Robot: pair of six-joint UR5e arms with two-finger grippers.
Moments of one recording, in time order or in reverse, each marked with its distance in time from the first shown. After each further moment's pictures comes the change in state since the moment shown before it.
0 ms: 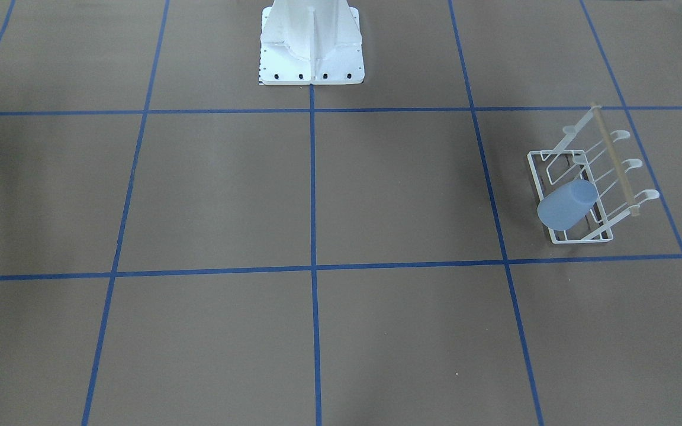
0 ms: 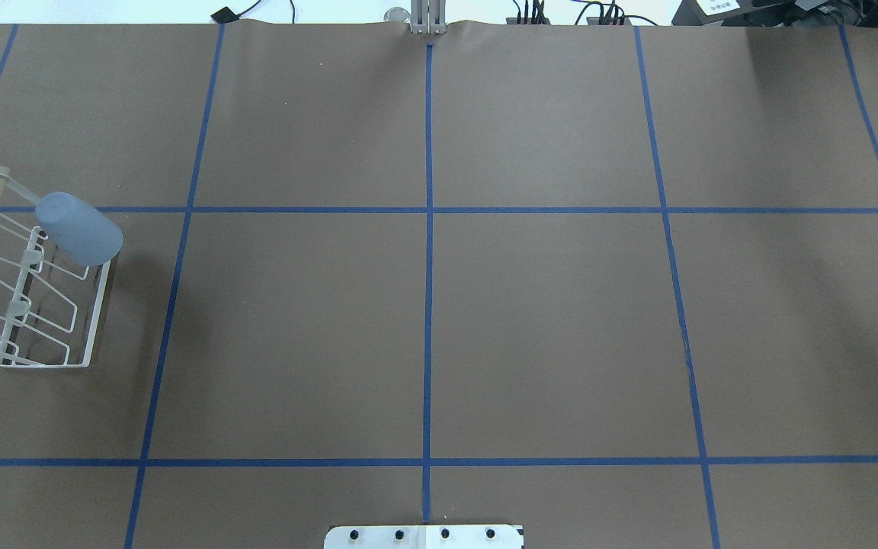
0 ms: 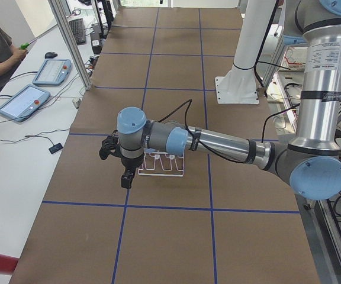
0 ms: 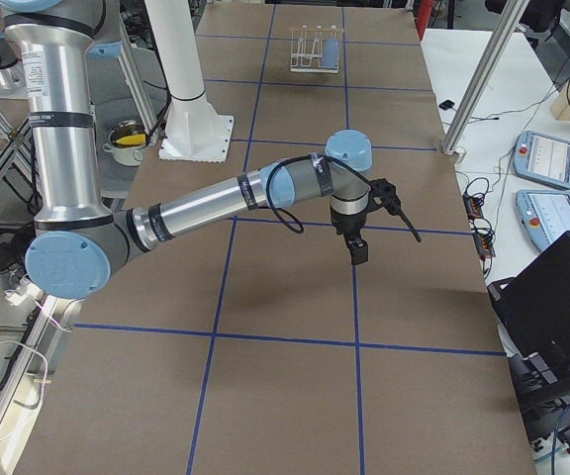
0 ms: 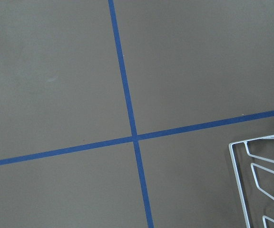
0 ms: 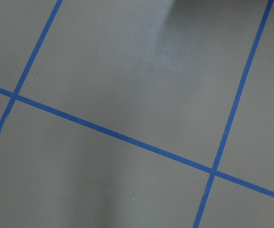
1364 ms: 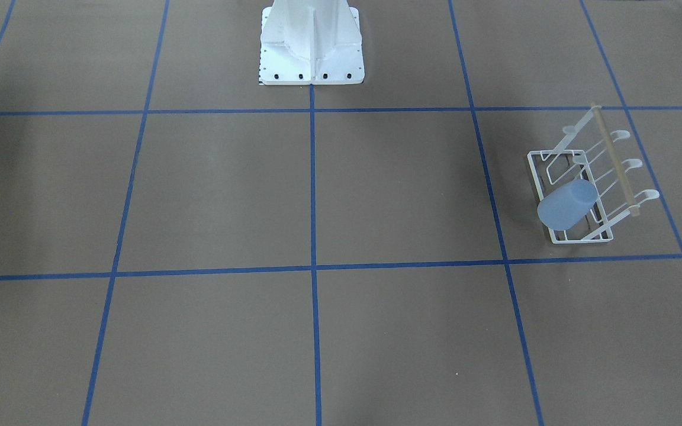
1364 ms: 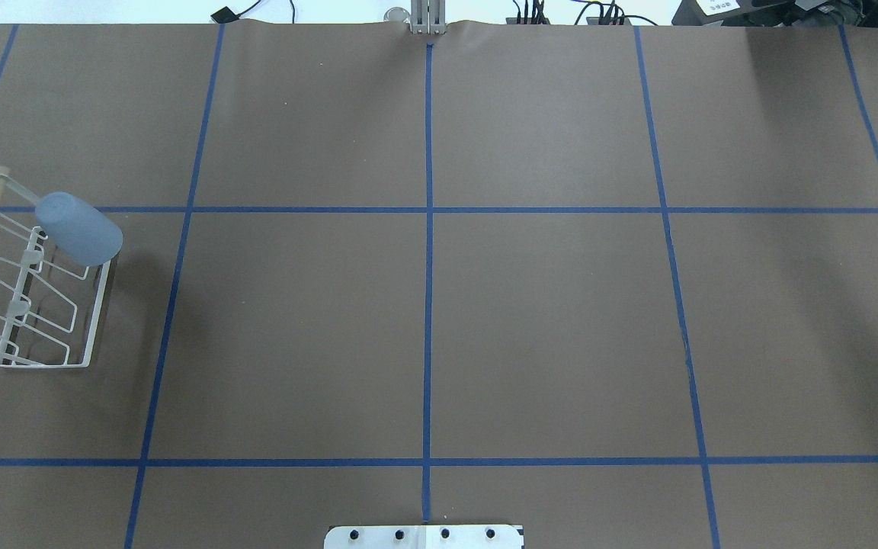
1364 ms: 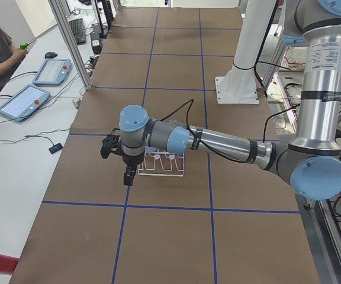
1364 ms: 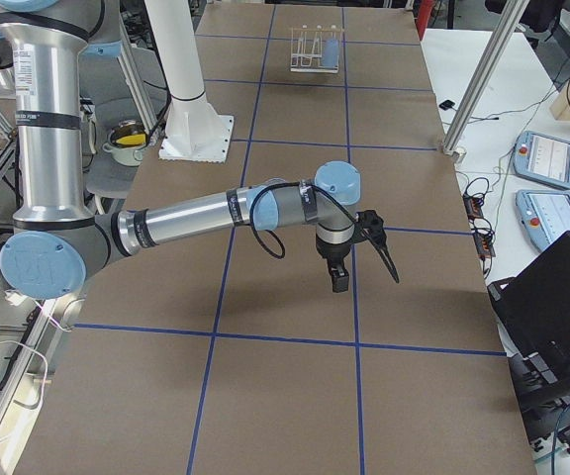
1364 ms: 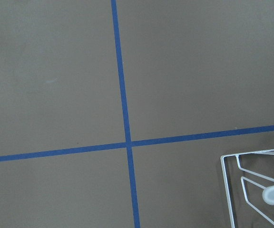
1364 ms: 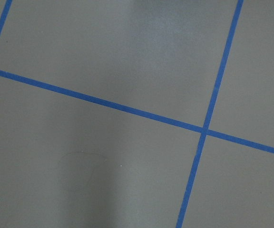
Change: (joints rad) left arm 0.013 0.013 -0.009 -0.027 -0.004 -0.108; right arm 0.029 -0.081 -0.036 0.002 0.001 -0.005
